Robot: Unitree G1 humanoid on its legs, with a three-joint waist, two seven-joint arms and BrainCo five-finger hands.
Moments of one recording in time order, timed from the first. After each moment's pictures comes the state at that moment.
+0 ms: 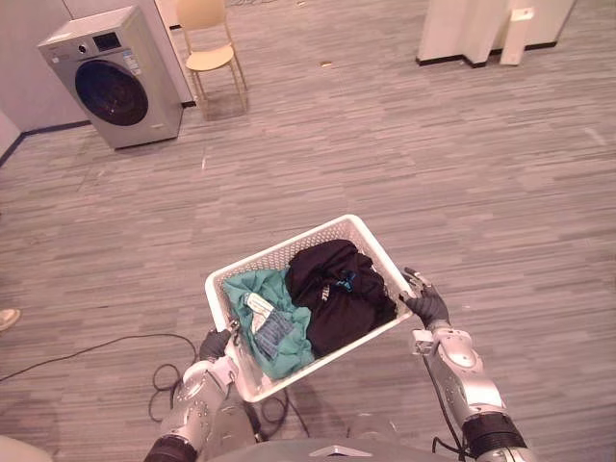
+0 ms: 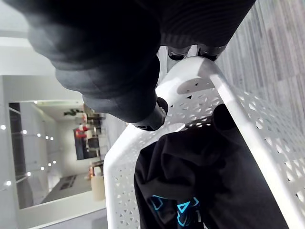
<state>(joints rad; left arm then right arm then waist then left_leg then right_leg) 0.06 0.11 -0.19 0.53 -0.78 -0.04 0.09 -0.01 -0.33 0.03 0.33 0.31 -0.05 -0.03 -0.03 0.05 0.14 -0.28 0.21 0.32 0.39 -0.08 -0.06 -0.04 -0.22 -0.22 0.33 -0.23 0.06</state>
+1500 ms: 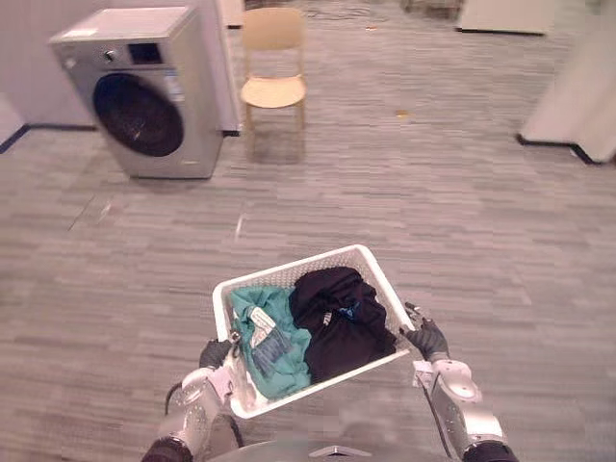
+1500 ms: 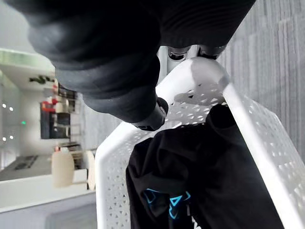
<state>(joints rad) 0.05 0.17 -0.24 0.61 -0.74 0.01 0.10 0.10 -0.24 0.02 0.37 0.30 -0.02 -0.03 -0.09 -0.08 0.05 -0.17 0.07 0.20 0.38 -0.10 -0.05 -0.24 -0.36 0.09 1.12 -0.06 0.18</state>
